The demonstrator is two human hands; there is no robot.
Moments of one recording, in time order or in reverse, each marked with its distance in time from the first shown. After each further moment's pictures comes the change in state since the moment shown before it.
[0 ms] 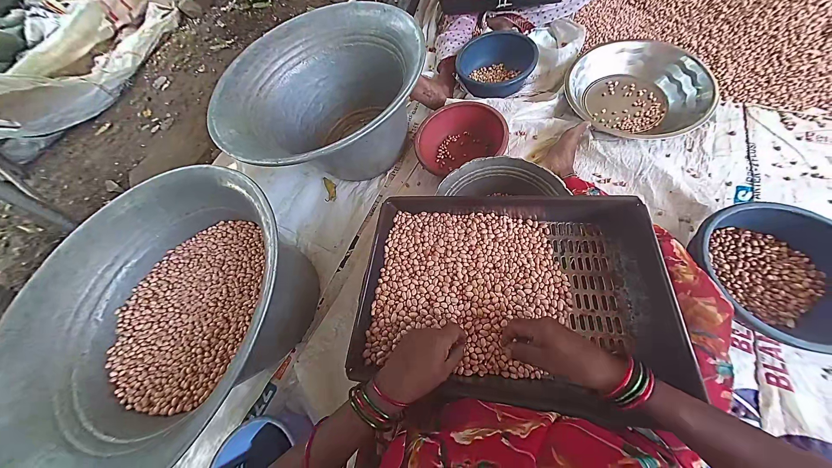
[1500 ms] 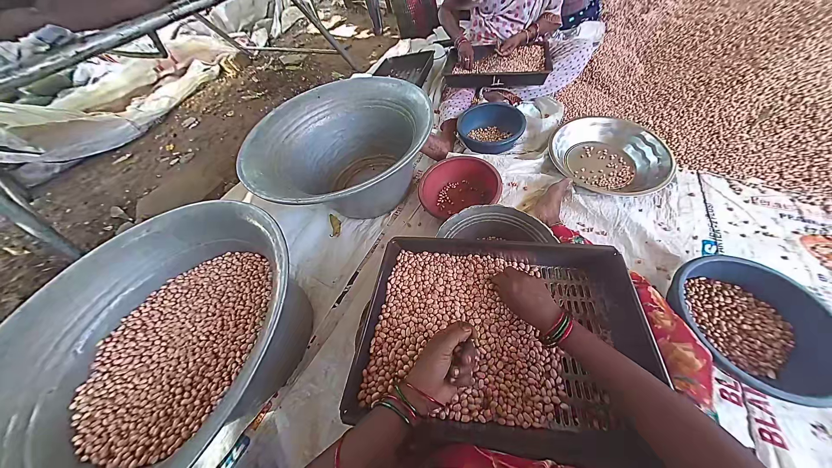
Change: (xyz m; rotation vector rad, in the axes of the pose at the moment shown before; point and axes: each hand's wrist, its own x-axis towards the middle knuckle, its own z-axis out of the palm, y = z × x) left_hand 0.039 0.028 -0.003 -1.625 0.135 -0.171; right_hand 0.086 0.009 -0.060 -0.618 0.468 0.074
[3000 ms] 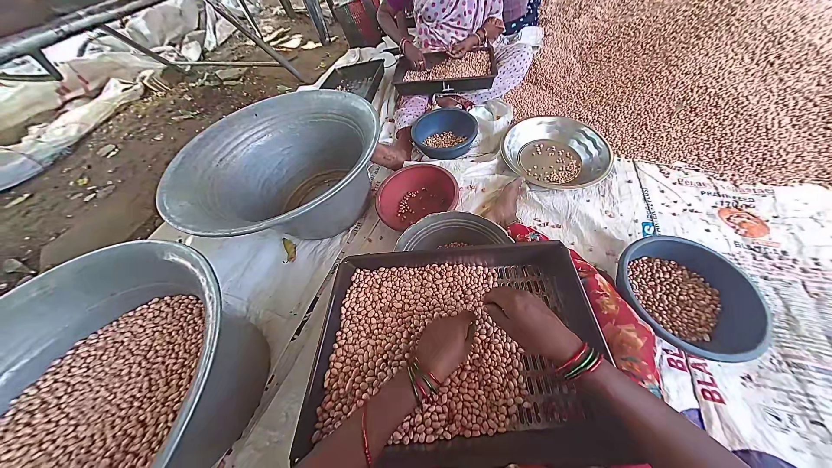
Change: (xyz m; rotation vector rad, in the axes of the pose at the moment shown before) left_hand 0.064 0.020 0.060 1.719 -0.116 0.006; right_hand -0.066 0.012 -0.047 0.290 0.006 0.025
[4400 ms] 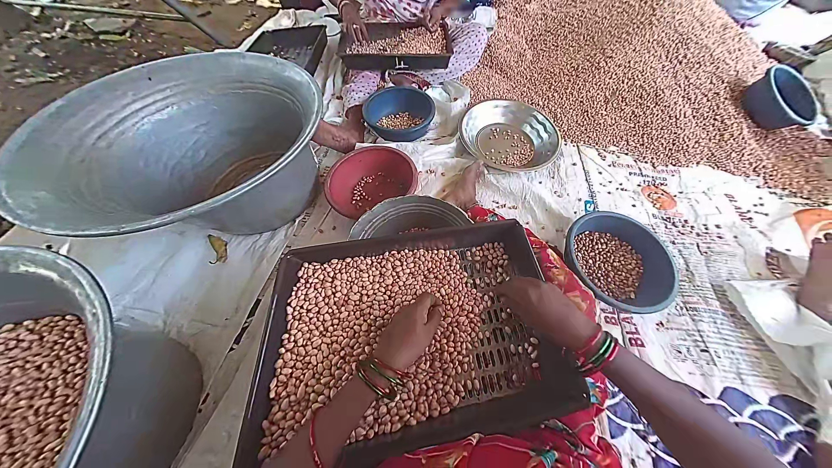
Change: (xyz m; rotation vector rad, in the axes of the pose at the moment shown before) left_hand -0.005 -0.001 0.008 -0.192 0.105 0.048; right_hand -0.061 0.043 -0.016 -0.228 0.132 0.011
